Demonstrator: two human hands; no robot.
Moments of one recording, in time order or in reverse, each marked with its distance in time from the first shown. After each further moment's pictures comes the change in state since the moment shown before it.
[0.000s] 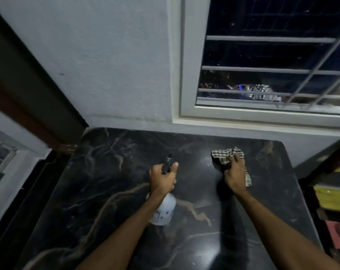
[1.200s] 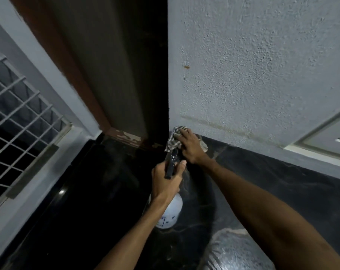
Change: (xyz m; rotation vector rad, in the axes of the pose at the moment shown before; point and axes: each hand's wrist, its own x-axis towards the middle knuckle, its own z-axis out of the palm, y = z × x) left_hand 0.151 -0.056 -0.341 -0.115 0.208 0.081; right_hand 0.032 -0.460 0.334 -0.195 -0.472 -0.788
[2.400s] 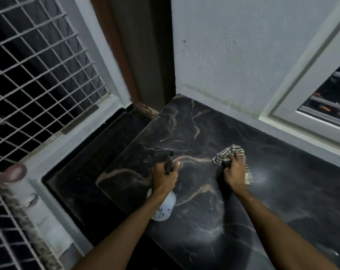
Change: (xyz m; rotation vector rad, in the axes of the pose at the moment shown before) left_hand -0.275 -0.025 0.102 0.010 0.282 -0.232; right_hand -0.368 0.118 -0.046 0.195 0.167 0.264
